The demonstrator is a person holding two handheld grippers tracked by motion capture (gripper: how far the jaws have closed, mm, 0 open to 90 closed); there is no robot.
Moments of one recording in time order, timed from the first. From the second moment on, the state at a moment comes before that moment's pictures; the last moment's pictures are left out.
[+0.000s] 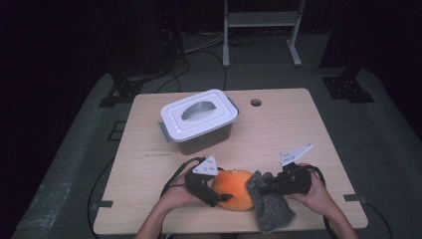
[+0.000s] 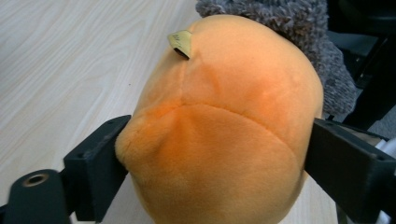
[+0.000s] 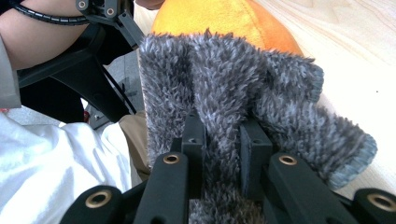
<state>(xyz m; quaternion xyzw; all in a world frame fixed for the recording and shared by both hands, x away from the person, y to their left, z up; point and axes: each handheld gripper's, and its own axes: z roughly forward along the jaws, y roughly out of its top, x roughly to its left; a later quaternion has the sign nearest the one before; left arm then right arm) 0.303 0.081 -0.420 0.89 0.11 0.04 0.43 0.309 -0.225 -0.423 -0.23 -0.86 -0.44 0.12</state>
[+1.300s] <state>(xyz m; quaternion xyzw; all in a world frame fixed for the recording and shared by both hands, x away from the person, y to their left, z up) 0.292 0.068 -0.418 0.89 0.09 0.04 0.44 0.298 -0.215 -0.389 -0.23 -0.85 -0.46 0.06</state>
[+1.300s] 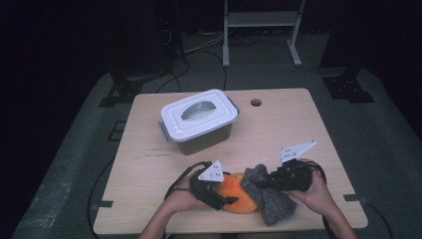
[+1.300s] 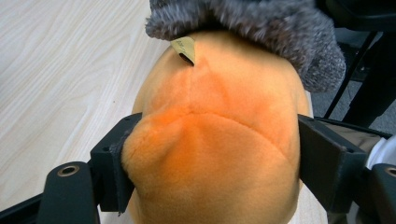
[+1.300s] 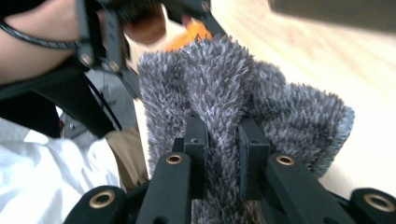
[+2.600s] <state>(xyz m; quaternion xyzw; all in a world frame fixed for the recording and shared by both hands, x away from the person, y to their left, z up) 0.285 0.060 -0.416 0.90 0.06 0.07 0.43 0.301 -0.206 -0.394 -0.23 -0.85 -0.47 0.07</state>
